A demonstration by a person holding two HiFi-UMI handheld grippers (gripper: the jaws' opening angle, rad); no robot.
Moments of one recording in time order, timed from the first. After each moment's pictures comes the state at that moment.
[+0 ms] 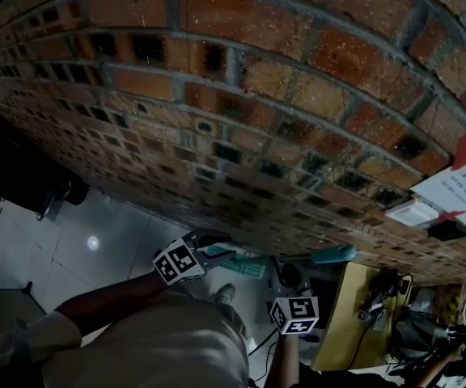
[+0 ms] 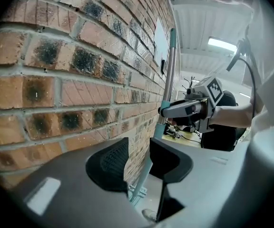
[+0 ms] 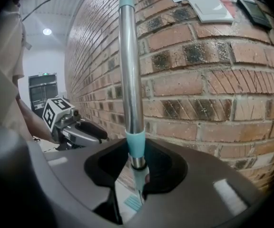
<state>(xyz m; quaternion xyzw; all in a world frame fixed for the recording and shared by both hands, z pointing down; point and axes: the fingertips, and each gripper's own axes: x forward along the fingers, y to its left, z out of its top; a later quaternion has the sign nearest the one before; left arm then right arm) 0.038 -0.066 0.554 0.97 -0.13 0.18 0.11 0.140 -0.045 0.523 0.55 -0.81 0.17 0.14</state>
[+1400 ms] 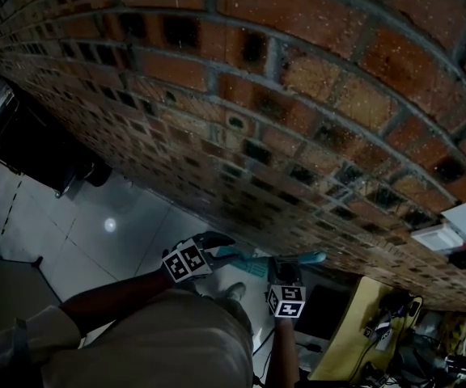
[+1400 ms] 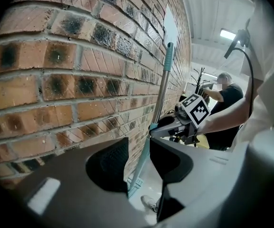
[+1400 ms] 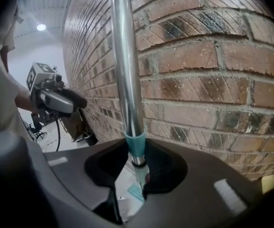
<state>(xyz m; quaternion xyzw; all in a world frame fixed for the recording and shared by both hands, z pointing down) 0.005 -0.060 0.612 0.94 -0.17 0.25 0.14 0.124 -0.058 0.683 0.51 -0.80 0.24 0.20</state>
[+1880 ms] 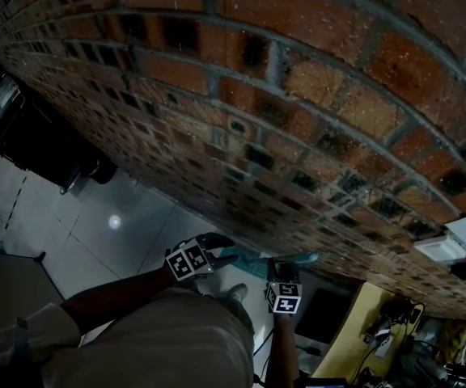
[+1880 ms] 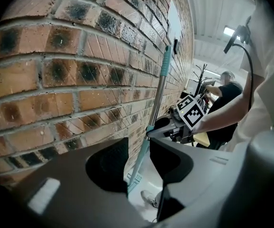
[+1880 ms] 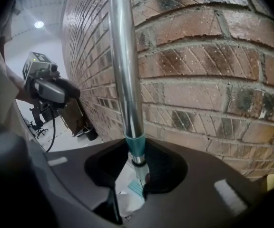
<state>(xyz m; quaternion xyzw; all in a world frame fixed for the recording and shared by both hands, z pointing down) 0.001 -0.064 0.635 0.94 -0.17 0.27 0.15 0.123 -0.070 0.729 0.49 -0.81 0.24 0.23</state>
